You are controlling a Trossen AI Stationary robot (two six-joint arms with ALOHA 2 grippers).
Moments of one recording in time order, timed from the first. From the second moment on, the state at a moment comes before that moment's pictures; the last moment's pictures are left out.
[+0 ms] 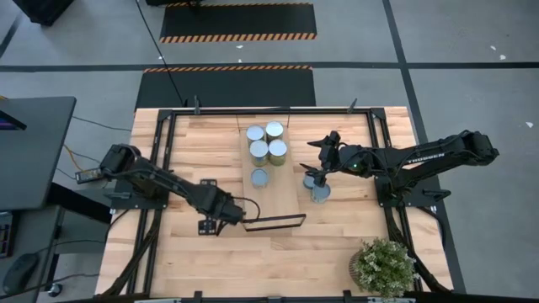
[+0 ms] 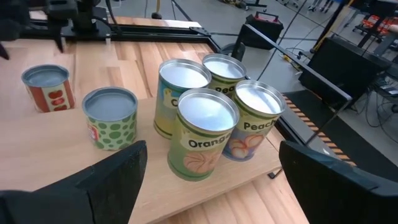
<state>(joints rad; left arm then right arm) -0.35 1.69 1.16 -1.23 -0.10 -0.39 0.02 1.06 0.60 0.07 0.46 -0.04</state>
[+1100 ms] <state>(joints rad) -0.41 1.35 0.64 -0.43 -0.38 -0.73 0.02 1.06 0.60 0.10 0.44 -0.04</state>
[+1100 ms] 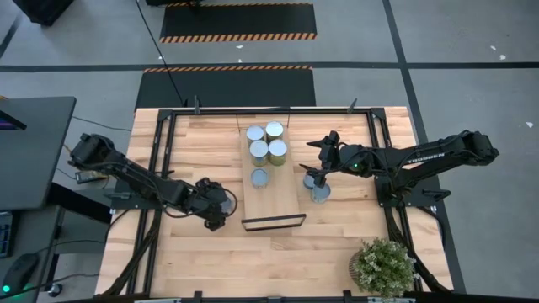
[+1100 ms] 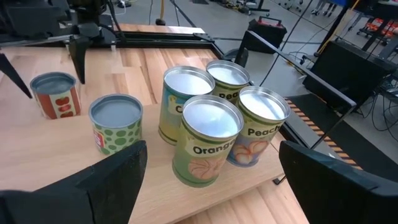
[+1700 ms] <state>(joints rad) -0.31 1.43 0.74 -0.48 -0.28 -0.58 0.02 1.06 0.60 0.11 0.44 -0.04</state>
